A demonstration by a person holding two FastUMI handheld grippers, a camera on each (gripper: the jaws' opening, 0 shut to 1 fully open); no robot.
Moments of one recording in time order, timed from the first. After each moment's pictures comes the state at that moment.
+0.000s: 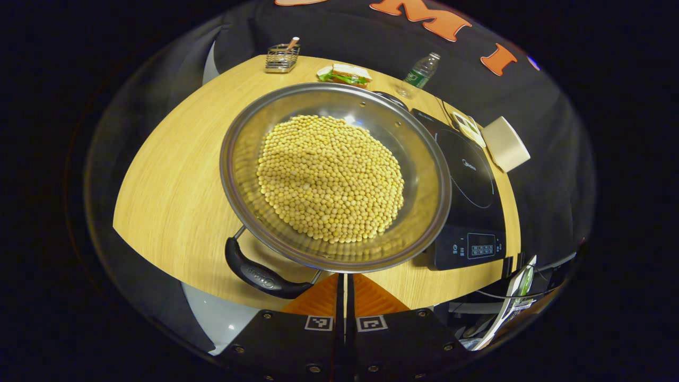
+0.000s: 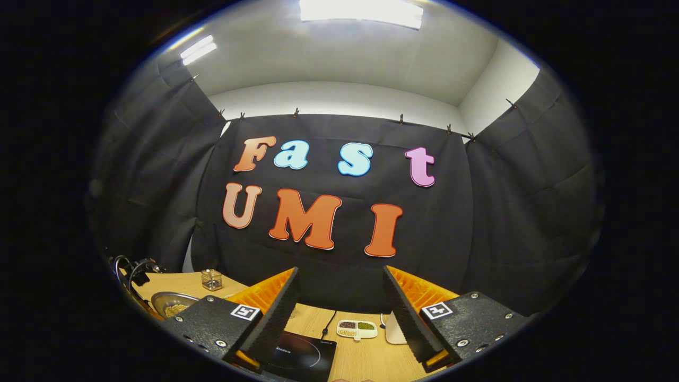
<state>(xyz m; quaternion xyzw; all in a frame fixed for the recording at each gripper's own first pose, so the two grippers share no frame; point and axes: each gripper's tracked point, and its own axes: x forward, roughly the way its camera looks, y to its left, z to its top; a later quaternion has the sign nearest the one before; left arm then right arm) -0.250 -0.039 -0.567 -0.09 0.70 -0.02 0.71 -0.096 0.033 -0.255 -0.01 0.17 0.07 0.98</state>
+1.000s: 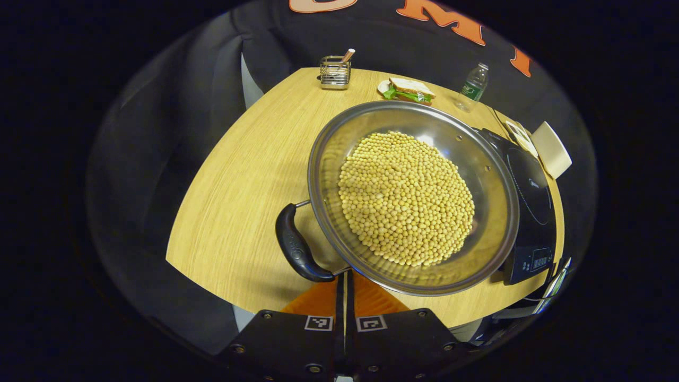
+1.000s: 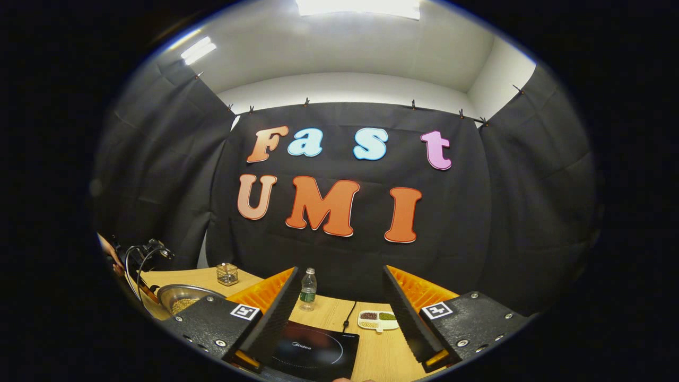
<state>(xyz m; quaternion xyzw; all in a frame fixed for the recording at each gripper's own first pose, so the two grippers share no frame) -0.214 0.077 -0.577 0.03 0.68 0.05 0.73 -0.108 0.077 -0.296 0.03 0.20 0.10 0.97</state>
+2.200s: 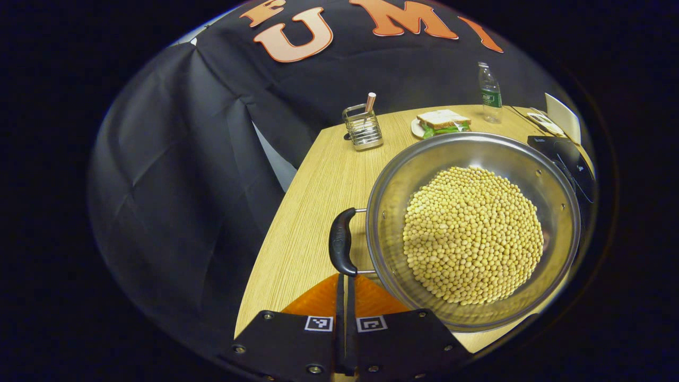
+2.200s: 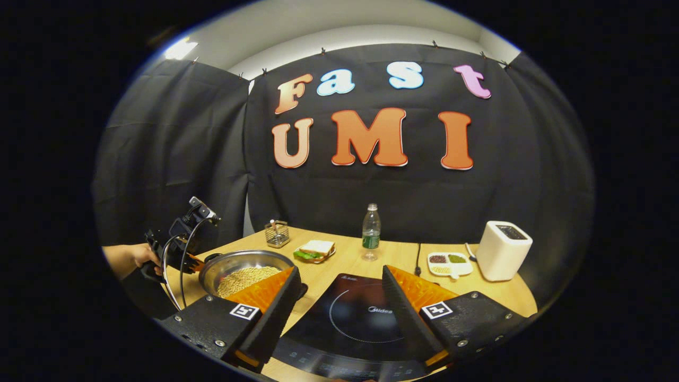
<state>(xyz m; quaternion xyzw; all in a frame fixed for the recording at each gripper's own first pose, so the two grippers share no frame) -0.112 0.167 -0.594 0.21 0.53 0.05 0.82 -0.178 0.227 -0.411 0.10 0.38 0.20 0.90</state>
